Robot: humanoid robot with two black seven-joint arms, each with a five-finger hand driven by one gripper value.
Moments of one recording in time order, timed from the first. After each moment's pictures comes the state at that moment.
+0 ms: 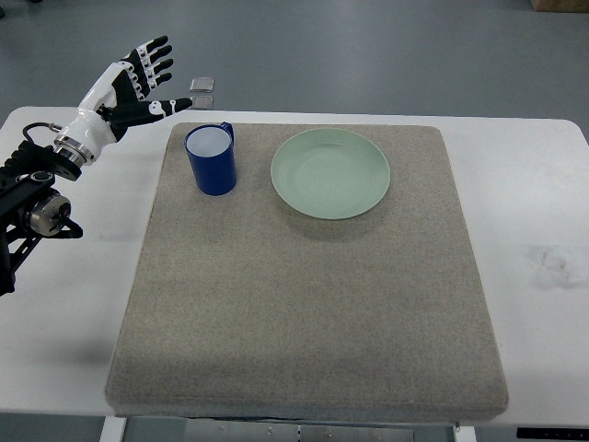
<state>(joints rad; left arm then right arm) -0.77 0.45 -0.68 -0.77 0.55 -0.15 -0.53 0.00 0.00 0.04 0.07 -0.03 0.15 0.23</state>
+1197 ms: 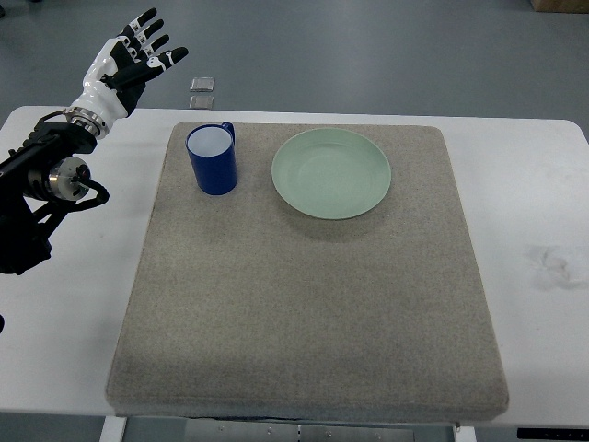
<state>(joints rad) -0.88 0.36 -0.69 -0.67 0.27 -0.14 -0.38 0.00 0.00 0.04 0.07 -0.03 0.15 0.23</state>
